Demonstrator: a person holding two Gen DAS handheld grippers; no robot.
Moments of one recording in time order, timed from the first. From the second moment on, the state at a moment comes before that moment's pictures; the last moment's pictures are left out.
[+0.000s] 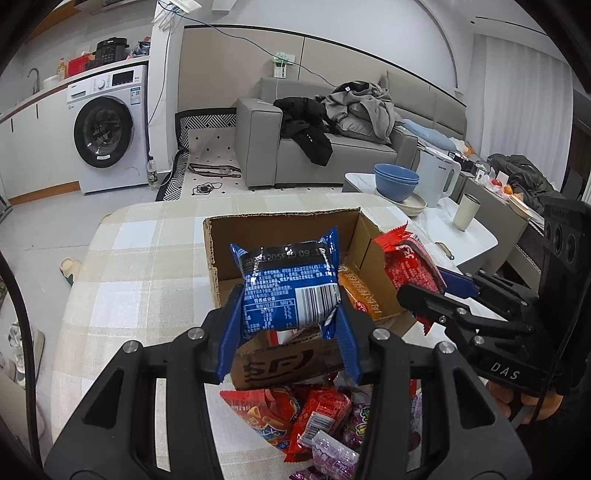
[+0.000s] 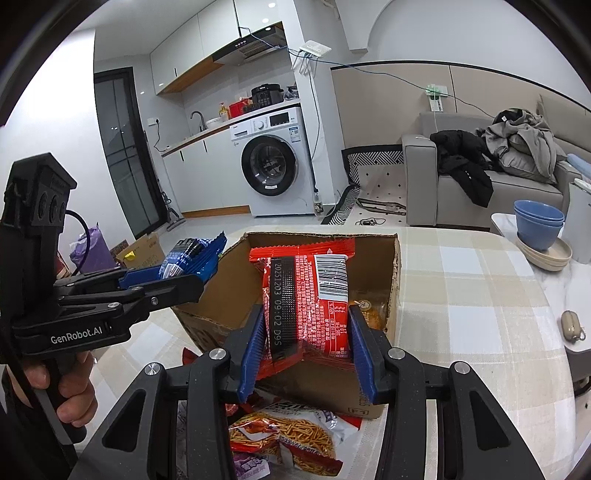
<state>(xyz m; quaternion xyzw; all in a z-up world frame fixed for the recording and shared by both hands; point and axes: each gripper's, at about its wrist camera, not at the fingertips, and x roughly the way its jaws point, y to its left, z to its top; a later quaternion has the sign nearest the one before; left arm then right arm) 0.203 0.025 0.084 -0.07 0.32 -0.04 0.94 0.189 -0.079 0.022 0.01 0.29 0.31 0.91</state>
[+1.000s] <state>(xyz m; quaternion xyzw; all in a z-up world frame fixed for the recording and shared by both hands) 0.216 0.017 0.062 -0.04 0.35 -0.04 0.94 0.166 -0.115 0.016 0.03 0.29 0.30 0.91</state>
